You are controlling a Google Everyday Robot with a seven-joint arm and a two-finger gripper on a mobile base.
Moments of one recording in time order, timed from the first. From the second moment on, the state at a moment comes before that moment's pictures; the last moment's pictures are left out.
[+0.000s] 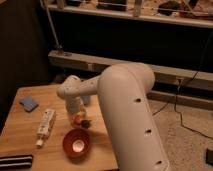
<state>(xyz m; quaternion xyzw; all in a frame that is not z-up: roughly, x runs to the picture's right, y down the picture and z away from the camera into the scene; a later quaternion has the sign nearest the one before) -0.175 0.161 0.869 -0.32 0.14 0.41 0.84</state>
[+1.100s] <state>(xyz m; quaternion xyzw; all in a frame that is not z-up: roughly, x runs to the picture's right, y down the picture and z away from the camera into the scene) -0.160 0.162 0.879 -0.32 0.17 0.42 0.83</state>
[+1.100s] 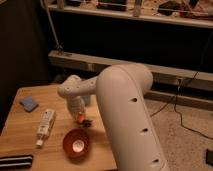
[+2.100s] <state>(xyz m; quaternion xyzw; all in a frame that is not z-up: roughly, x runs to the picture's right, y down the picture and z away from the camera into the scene) -0.115 0.156 0.890 -0.30 0.22 0.45 0.81</state>
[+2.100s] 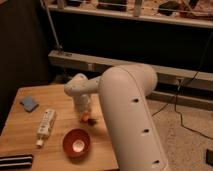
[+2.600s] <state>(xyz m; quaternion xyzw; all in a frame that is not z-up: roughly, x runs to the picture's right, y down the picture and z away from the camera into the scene) -0.103 0.154 0.890 -0.30 0.23 0.45 0.81</state>
